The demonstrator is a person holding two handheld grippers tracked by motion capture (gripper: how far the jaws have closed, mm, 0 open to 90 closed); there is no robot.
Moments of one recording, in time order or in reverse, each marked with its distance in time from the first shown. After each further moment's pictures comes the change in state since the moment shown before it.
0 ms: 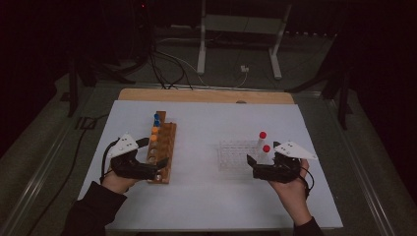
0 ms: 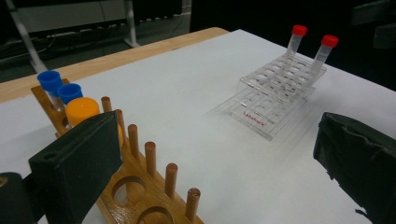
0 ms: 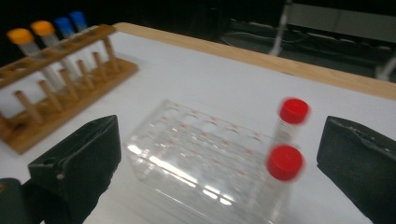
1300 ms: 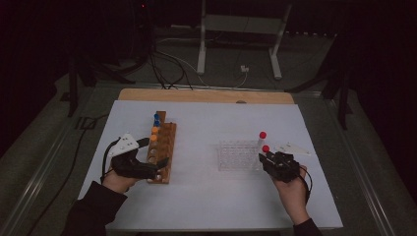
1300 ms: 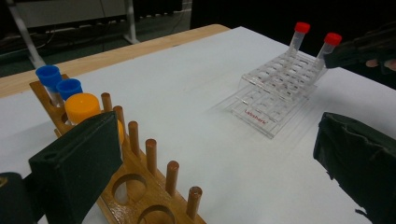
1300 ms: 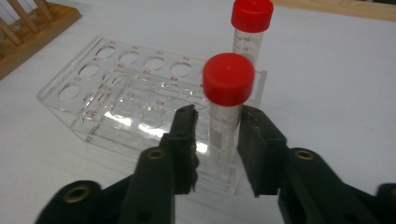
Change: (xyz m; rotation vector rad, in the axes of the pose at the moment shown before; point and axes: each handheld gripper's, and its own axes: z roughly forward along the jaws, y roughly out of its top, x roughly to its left) left arm 0.002 -0.001 0.002 0.007 0.001 -0.008; right arm -0.023 -0.028 0.028 0.192 -0.099 0.082
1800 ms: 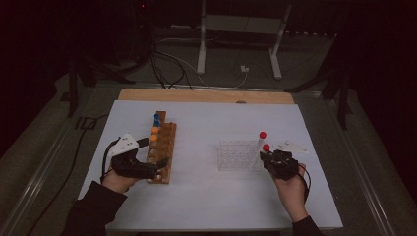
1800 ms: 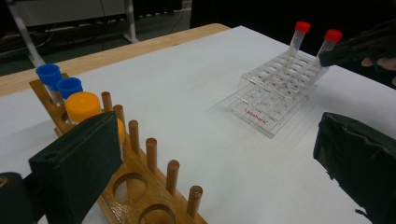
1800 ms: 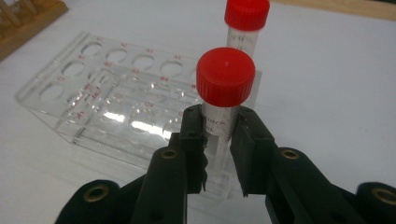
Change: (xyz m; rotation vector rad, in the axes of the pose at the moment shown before) left arm 0.001 0.000 0.000 0.006 -0.005 -0.001; right arm -0.001 0.004 0.005 0.011 -0.021 -0.015
